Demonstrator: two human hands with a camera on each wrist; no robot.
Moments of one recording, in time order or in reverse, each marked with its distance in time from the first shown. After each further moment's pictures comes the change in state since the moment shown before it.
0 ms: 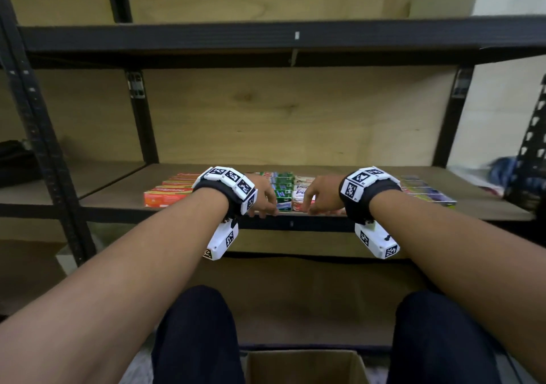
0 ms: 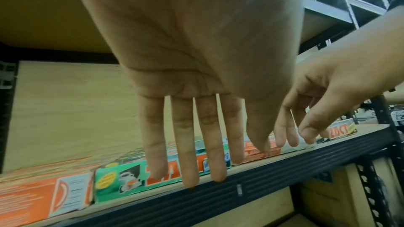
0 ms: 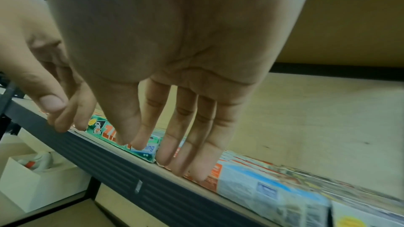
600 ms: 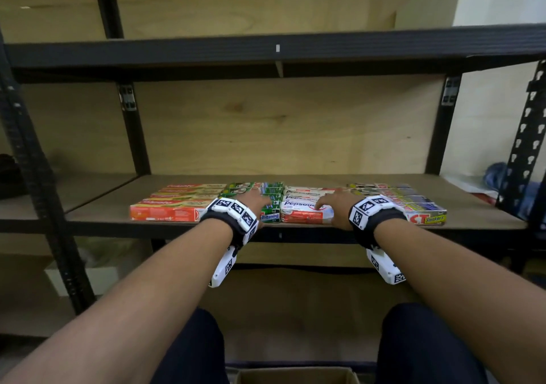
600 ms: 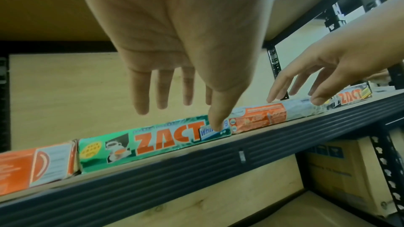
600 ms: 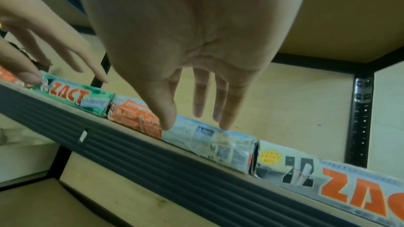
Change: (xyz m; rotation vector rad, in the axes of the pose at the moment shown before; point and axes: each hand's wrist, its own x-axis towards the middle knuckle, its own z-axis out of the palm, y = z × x) left_hand 0.046 0.012 0.026 0.278 0.145 -0.122; right_hand 0.010 0.070 0.025 -0.218 0.106 0.136
